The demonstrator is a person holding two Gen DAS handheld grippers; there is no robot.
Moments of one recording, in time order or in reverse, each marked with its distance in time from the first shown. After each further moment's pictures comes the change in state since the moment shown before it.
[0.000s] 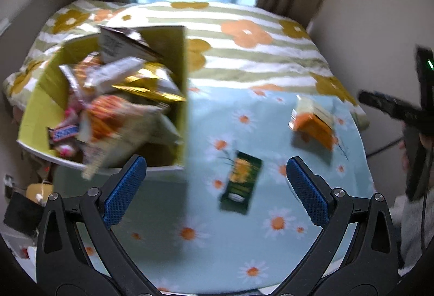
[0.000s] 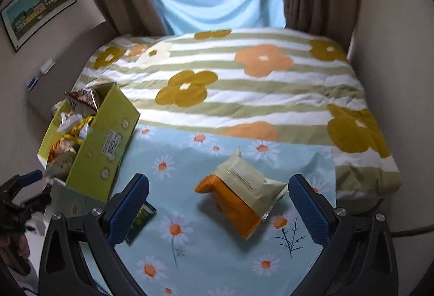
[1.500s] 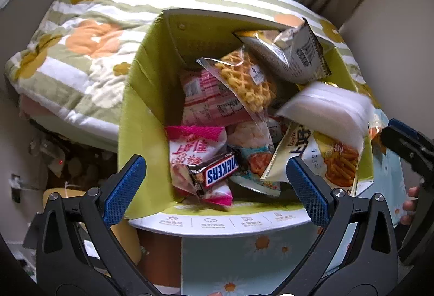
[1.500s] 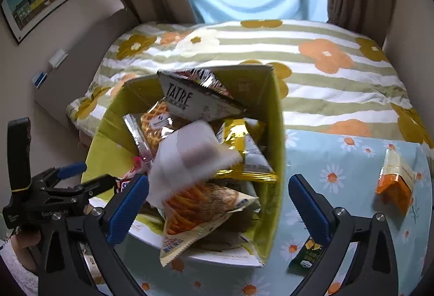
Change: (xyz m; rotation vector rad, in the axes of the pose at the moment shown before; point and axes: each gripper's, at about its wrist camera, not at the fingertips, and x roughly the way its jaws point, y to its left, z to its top) left arm 0.021 0.288 0.045 -0.093 0.107 -0.010; right arm 0.081 0.310 0.031 0.046 0.008 0.009
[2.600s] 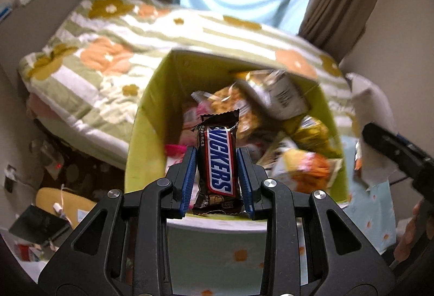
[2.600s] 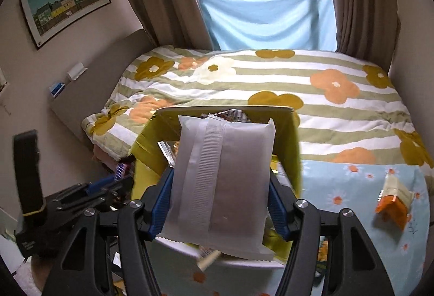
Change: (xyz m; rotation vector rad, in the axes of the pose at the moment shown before) left arm -0.044 -0.010 -0.004 -0.085 -0.151 0.010; right arm -0.032 0.037 0.013 -0.045 -0.115 0.051
